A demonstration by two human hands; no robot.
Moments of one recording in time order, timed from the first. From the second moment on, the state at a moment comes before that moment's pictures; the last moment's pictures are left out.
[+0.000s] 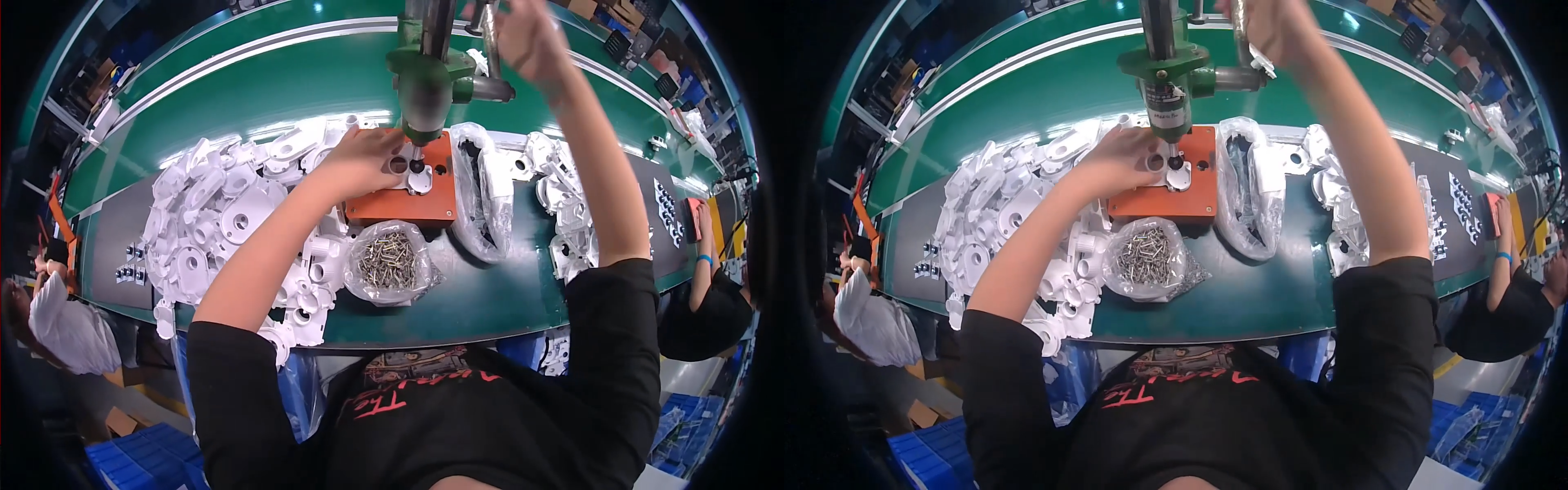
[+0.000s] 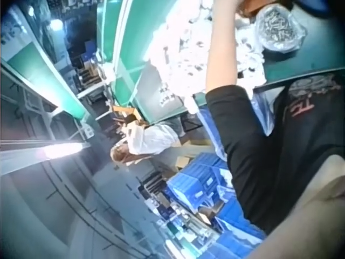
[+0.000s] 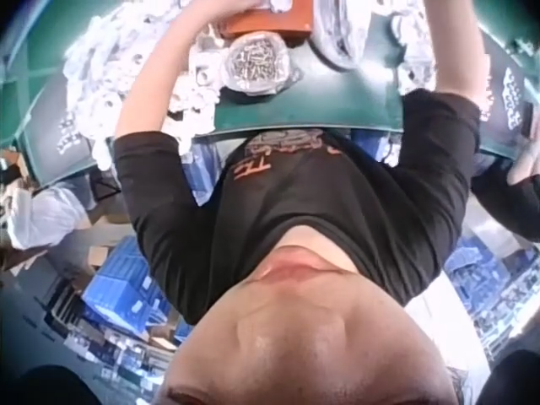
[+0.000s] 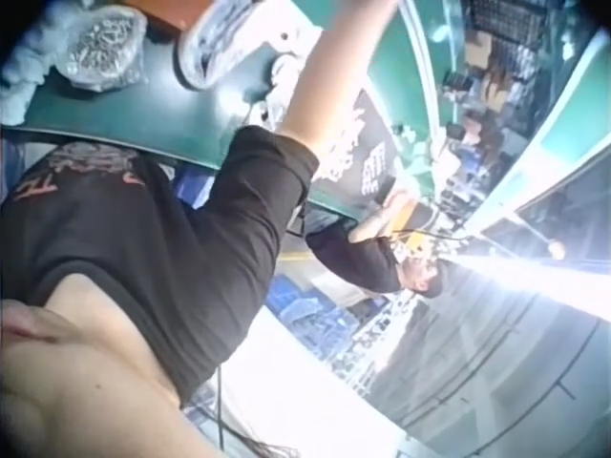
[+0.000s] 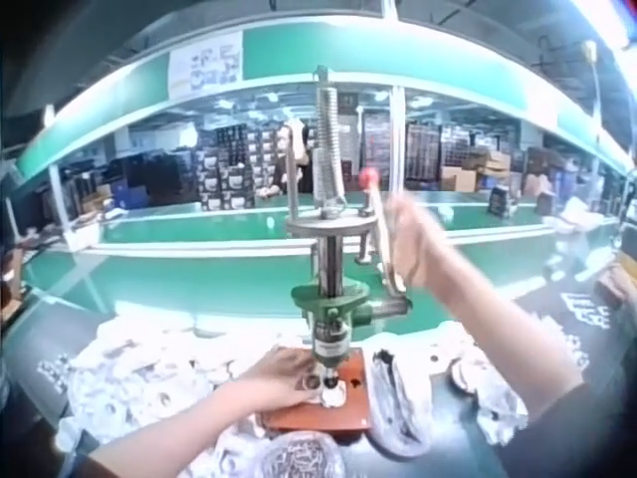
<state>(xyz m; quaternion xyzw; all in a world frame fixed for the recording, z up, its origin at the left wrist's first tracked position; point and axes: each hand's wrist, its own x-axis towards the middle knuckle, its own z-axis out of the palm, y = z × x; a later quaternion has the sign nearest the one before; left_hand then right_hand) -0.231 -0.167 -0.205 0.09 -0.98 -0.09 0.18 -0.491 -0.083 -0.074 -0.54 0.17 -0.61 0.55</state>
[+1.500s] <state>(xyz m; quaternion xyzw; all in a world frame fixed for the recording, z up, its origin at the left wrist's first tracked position) -0.161 -0.050 -0.170 0.26 -0.74 -0.46 0.41 -0.330 0.066 -0.164 -0.56 0.62 -0.50 0.22</state>
